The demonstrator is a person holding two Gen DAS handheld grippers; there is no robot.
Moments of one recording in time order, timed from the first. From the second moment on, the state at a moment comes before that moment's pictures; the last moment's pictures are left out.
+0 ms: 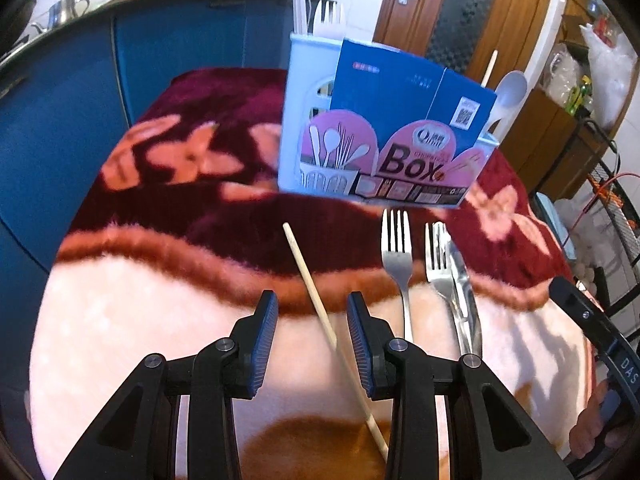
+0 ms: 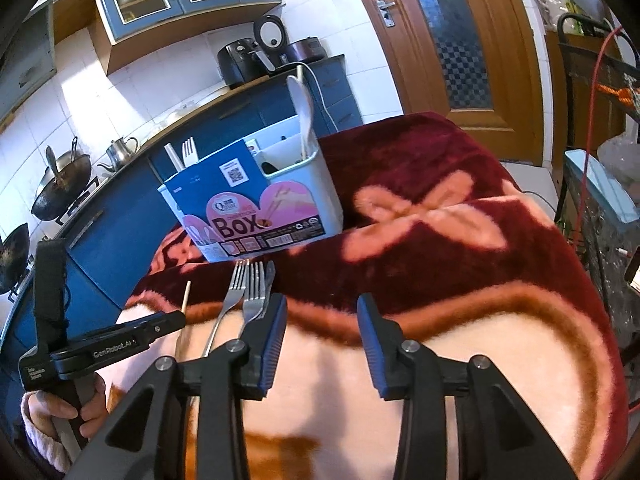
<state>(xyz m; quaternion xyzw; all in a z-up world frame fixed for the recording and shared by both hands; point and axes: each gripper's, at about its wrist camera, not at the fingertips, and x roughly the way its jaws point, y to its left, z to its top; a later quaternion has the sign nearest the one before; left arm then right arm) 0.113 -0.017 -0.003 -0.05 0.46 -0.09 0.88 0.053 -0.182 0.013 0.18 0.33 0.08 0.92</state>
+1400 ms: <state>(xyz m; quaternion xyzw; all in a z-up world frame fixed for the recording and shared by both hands) 0.105 0.035 0.014 -0.19 0.39 -0.12 0.89 0.068 -0.148 0.007 0.15 0.38 0.10 0.91</state>
